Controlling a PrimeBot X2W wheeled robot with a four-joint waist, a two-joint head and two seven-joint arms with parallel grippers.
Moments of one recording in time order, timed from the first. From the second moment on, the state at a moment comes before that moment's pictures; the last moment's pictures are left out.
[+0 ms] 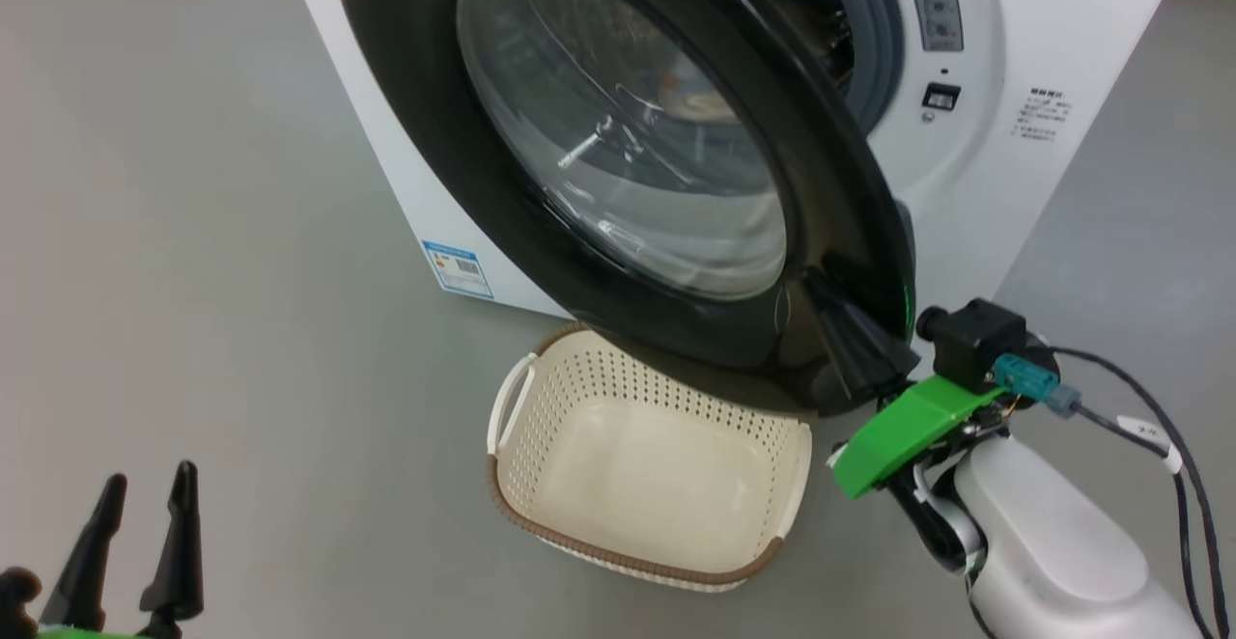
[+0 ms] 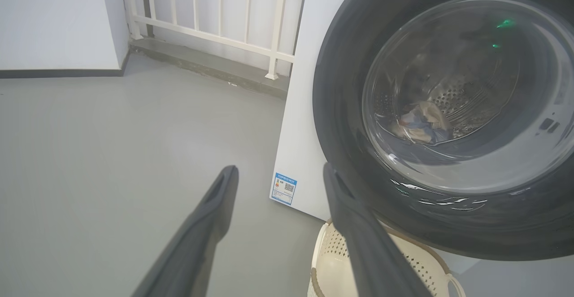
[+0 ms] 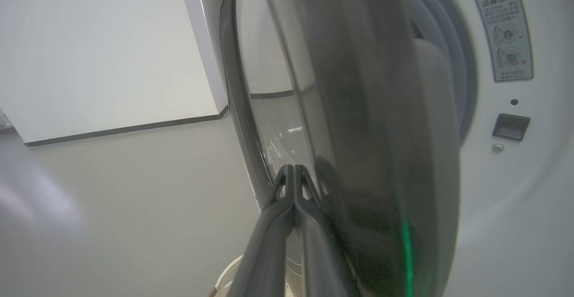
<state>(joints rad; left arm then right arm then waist) -0.03 0.39 -0.10 0.26 -0.71 -0.13 -0.25 -0.48 -0.17 0.48 0.49 0.46 0.13 -0.25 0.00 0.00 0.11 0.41</state>
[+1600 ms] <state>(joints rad) -0.18 0.38 -0.07 0.20 -0.76 -0.13 -0.26 -0.86 -0.18 0.31 0.67 0.32 0.14 -0.26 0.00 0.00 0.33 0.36</state>
